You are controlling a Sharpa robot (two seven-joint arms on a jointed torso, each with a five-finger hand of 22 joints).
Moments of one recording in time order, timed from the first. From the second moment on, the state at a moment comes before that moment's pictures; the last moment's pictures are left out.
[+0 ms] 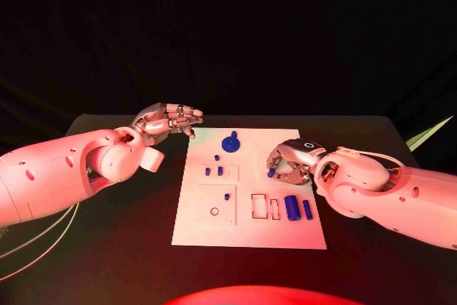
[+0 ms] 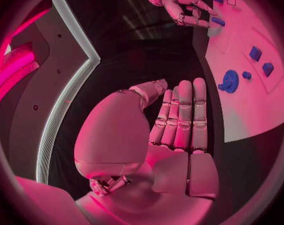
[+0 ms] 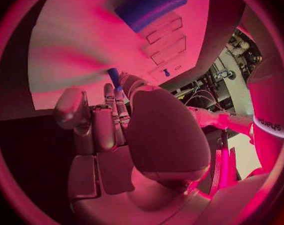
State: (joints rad) left arm 1.20 -0.92 -0.02 1.43 -0.13 -0.04 0.32; left_hand 1.39 -0.18 0.60 0.02 0.16 0.86 0.21 0.27 0.34 0.92 0.14 0.40 0.20 0.98 0.07 1.02 0.50 0.17 0.85 0.16 0.88 0.66; right arm 1.21 -0.83 -0.15 1.64 -1.64 -0.27 -0.23; right_hand 1.50 -0.20 0.37 0.23 0.16 1.03 0.13 0.12 0.39 1.09 0.09 0.19 0.07 1.45 0.00 1.34 1.23 0.11 1.42 0.09 0.98 1.30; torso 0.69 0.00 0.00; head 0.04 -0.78
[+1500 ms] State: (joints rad) left arm 1.20 -0.91 -0.02 1.42 -0.13 -0.05 0.32; left_hand 1.39 -0.18 0.60 0.02 0.16 0.86 0.21 0.27 0.34 0.92 0.14 0.40 0.20 0.98 0.07 1.02 0.50 0.17 0.85 0.16 0.88 0.66; right arm 1.20 -0.85 -0.14 1.72 -1.66 -0.42 -0.26; right_hand 1.43 -0.20 0.59 0.08 0.08 1.06 0.12 0.16 0.42 1.19 0.08 0.11 0.06 1.47 -0.02 1.36 1.24 0.11 1.44 0.07 1.08 1.30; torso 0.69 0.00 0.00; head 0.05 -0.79
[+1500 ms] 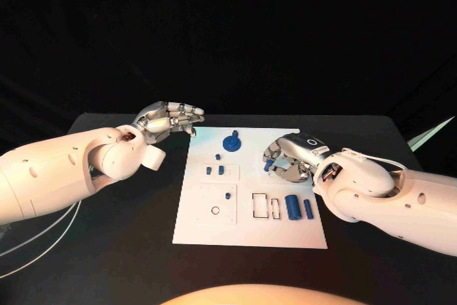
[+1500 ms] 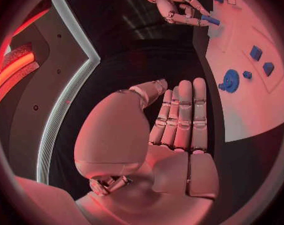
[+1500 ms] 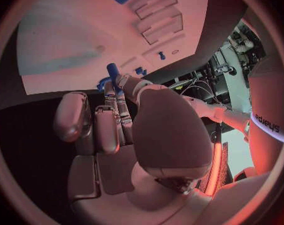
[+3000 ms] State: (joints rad) left arm 1.19 -0.87 -0.02 1.39 -0.12 -0.04 0.32; left_hand 1.39 -0.18 0.60 0.02 0.16 0.85 0.21 0.27 0.34 0.92 0.14 0.40 0.20 0.98 0.07 1.02 0.50 0.17 0.85 0.16 0.87 0.66; right arm 1.06 -0.60 -0.16 1.69 -1.67 -0.40 -0.21; right_hand 1.42 -0.19 0.60 0.06 0.08 1.06 0.11 0.17 0.43 1.20 0.07 0.10 0.06 1.47 -0.02 1.36 1.24 0.11 1.45 0.07 1.08 1.30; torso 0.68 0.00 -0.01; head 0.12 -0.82
